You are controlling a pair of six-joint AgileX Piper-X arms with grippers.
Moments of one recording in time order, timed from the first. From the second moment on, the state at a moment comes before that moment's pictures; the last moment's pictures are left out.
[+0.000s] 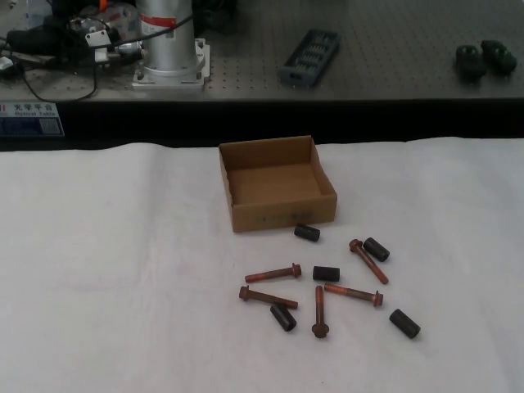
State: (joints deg) left arm -5.2 0.1 0.1 29.6 25.9 -2.3; right arm 8.1 0.1 0.6 34.6 0.4 9.4
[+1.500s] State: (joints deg) left arm -5.2 0.0 0.7 15.1 40.7 -47.9; right arm 8.1 12.3 -4.2 25.6 -13.2 37.9
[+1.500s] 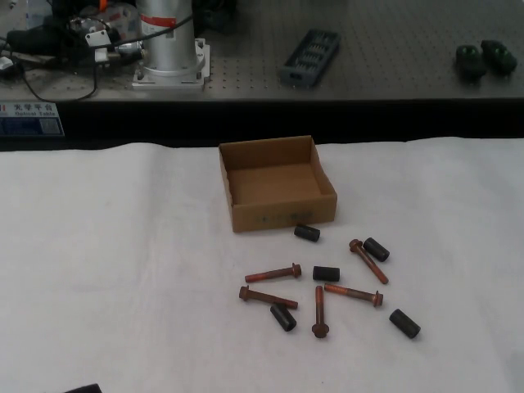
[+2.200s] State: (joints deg) left arm -5.2 0.0 0.7 11.5 40.7 -48.0; right arm 20.3 65.5 -32.6 22.8 -27.0 23.9
